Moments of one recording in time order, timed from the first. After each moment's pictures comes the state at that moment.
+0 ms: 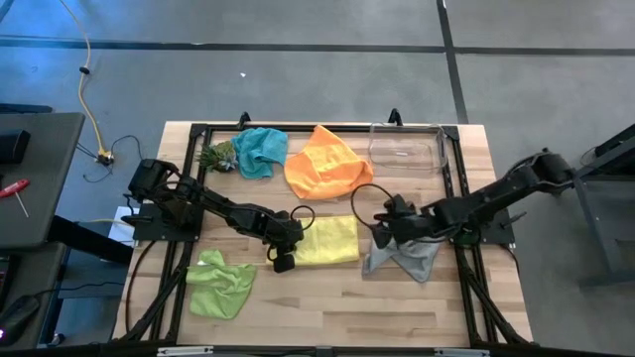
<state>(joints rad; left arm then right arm) -0.09 1.73 0.82 -0.18 0.02 -0.42 0.33 1.21 0.60 -0.28 0.45 1.12</state>
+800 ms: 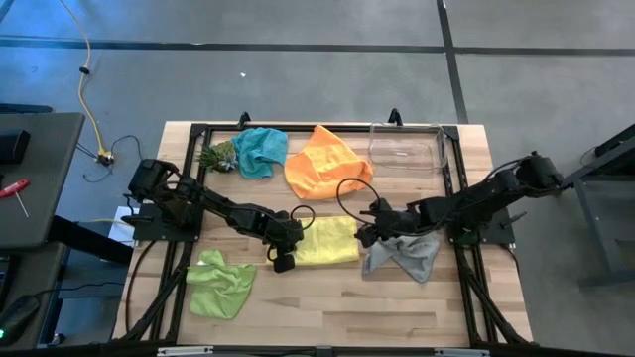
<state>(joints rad) -0.09 1.73 0.82 -0.17 0.02 -0.42 0.23 1.39 0.64 -0.08 0.17 1.25</state>
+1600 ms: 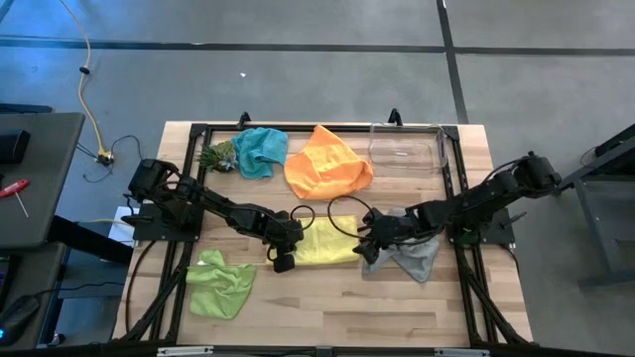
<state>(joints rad) -0.09 1.73 0.82 -0.17 0.02 -0.42 0.28 1.40 0.68 -0.04 0.05 1.00</state>
